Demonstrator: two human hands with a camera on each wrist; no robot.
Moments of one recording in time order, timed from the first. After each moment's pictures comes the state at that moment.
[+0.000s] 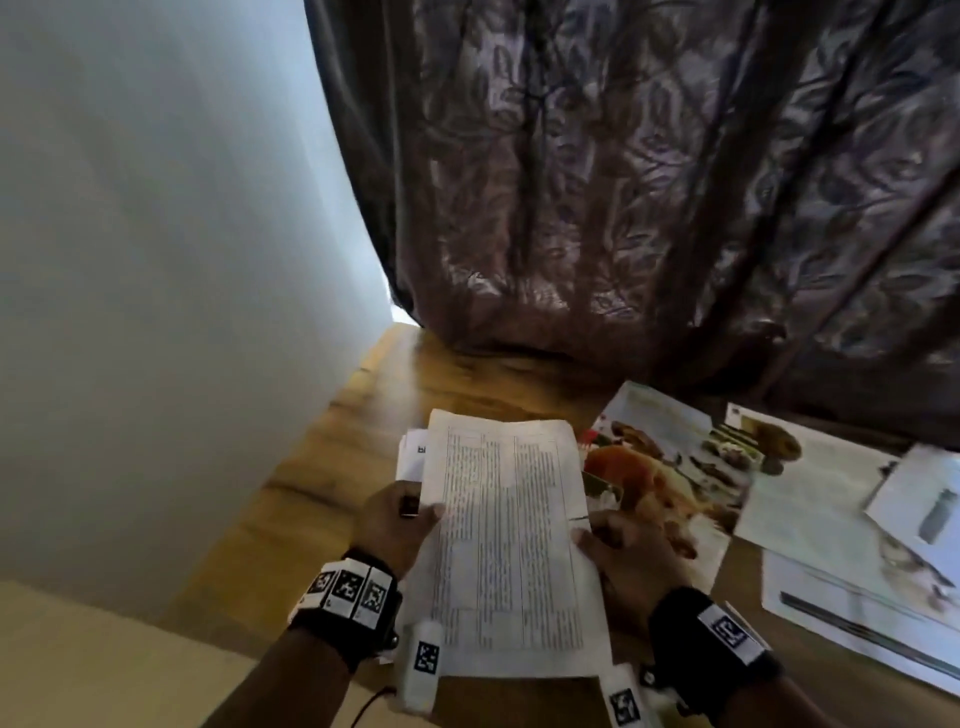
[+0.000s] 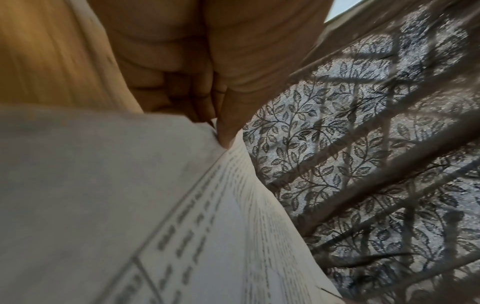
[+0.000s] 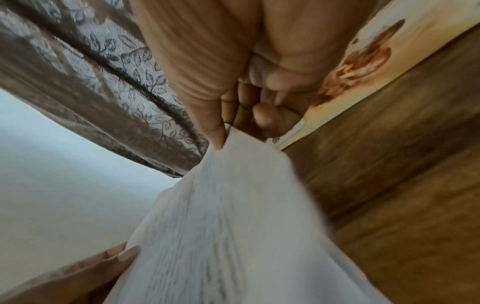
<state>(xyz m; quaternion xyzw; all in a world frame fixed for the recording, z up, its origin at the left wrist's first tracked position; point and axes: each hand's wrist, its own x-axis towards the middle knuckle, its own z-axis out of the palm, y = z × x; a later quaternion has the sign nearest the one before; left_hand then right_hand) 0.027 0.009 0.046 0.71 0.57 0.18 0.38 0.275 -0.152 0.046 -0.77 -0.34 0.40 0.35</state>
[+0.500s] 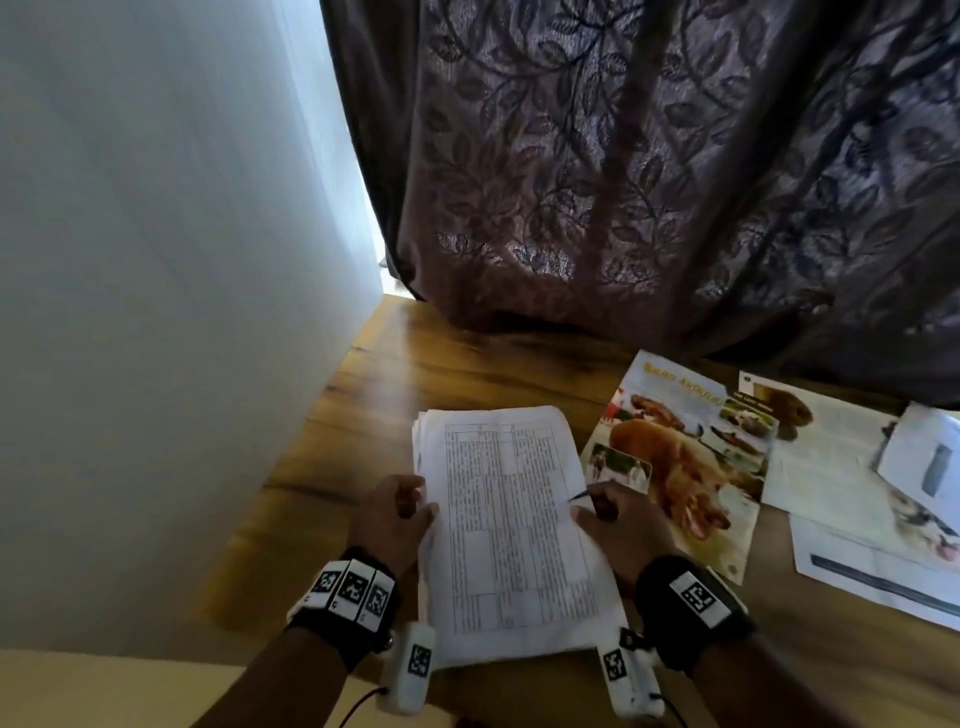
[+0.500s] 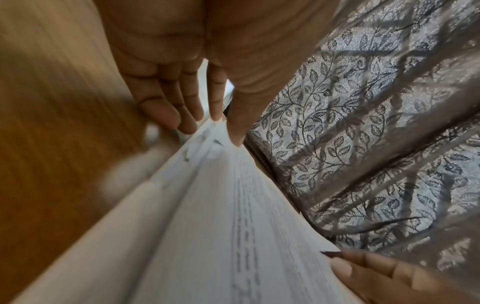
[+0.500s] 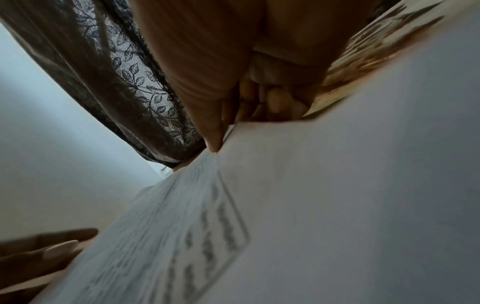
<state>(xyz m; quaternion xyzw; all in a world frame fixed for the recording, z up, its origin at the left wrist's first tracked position) -0.011 0.046 0.006 0.68 0.57 0.17 0.43 0.237 -0.105 0.017 -0.87 -0.33 0.28 0.24</state>
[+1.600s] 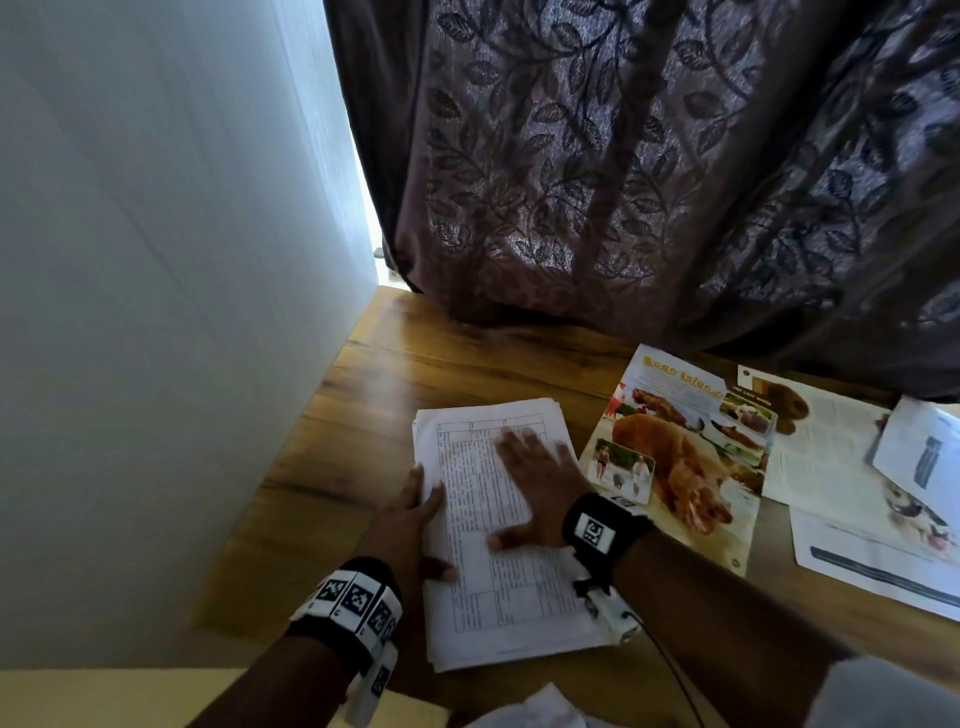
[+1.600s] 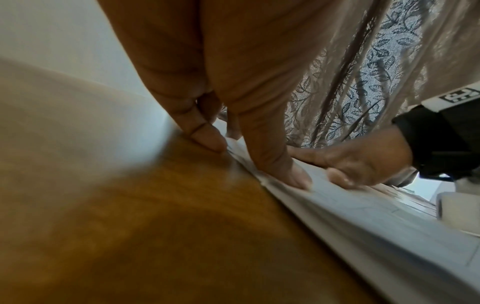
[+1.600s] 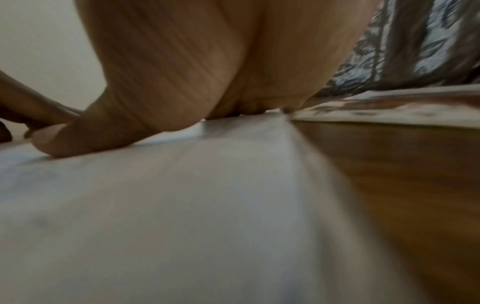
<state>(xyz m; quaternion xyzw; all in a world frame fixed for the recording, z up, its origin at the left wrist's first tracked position) -0.022 0.054 -0.009 0.83 0.43 -0.07 0.34 0.211 -0.019 -0.005 -0.71 -0.65 0.24 -0.09</state>
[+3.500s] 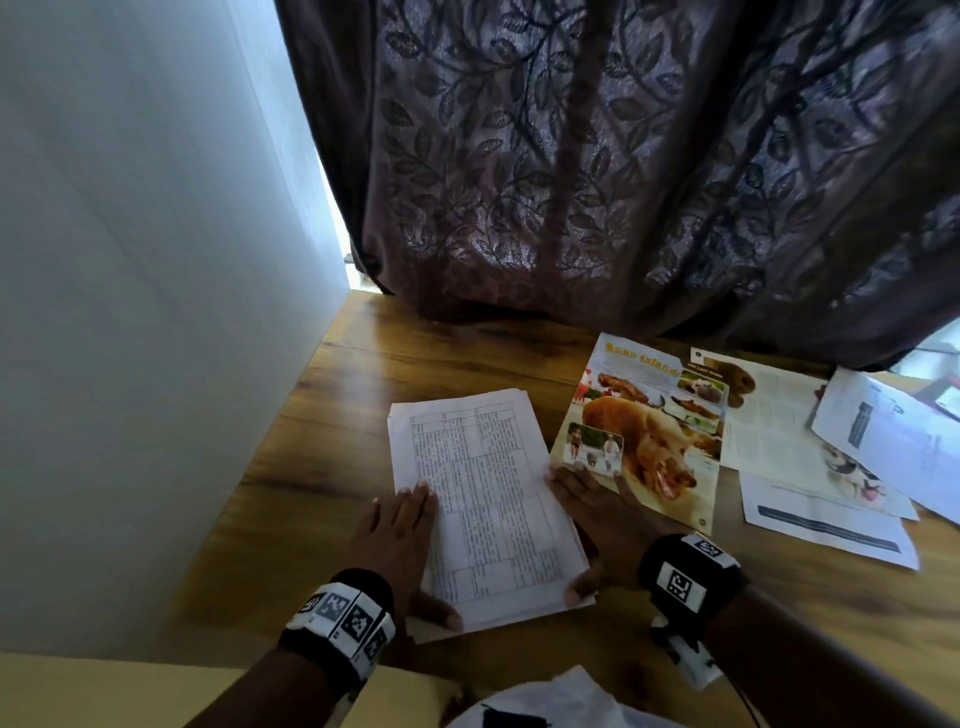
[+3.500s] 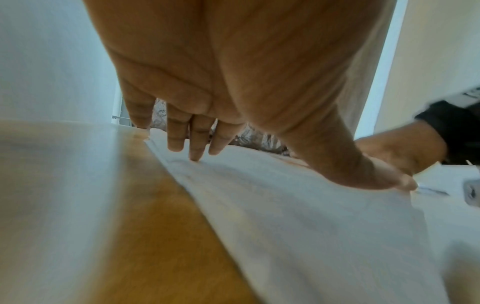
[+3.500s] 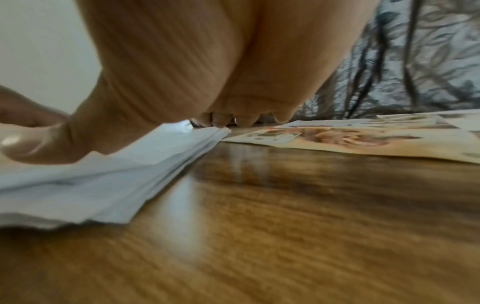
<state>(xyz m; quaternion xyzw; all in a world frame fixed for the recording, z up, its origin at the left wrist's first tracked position) -0.022 0.007 0.029 0.91 0.31 -0.23 0.15 0.245 -0.142 0.021 -0.74 -0.60 0.28 -0.09</state>
